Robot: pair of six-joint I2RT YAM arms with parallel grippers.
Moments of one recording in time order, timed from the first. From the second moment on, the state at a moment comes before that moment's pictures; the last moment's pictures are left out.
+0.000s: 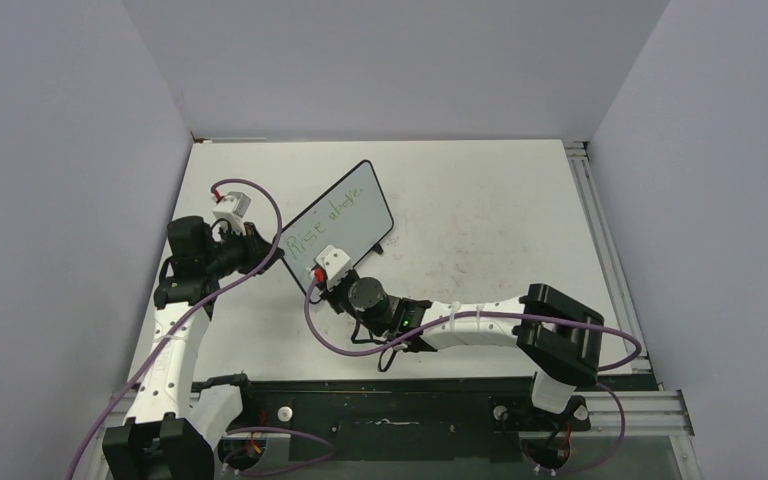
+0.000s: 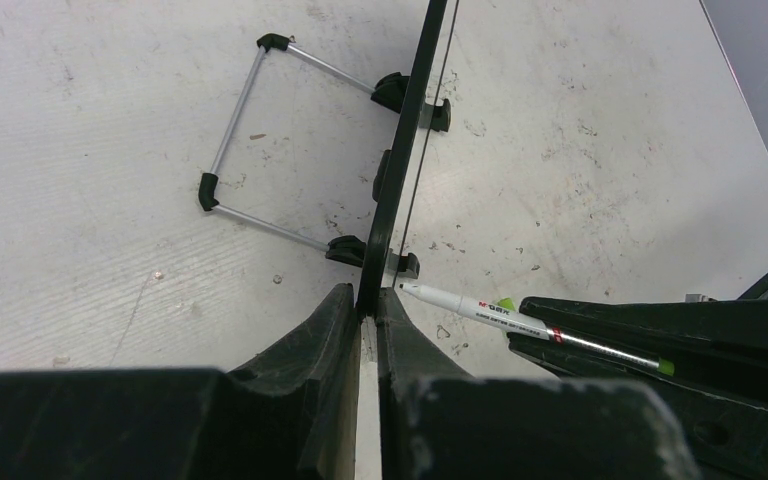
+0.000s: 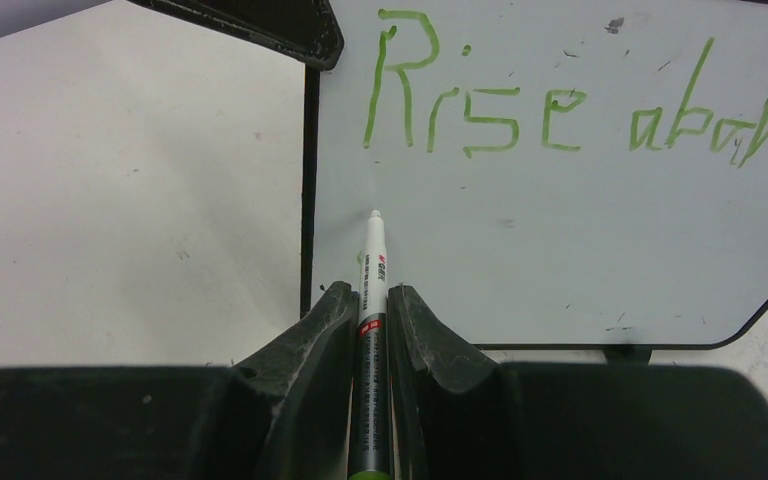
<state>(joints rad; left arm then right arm) 0.11 0.95 0.74 -0.34 0.66 -0.12 1.22 1.70 0.96 0.54 0.38 -0.04</state>
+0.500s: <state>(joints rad) 0.11 0.95 0.74 -0.34 0.66 -0.12 1.21 1.72 0.97 0.55 0.37 -0.04</state>
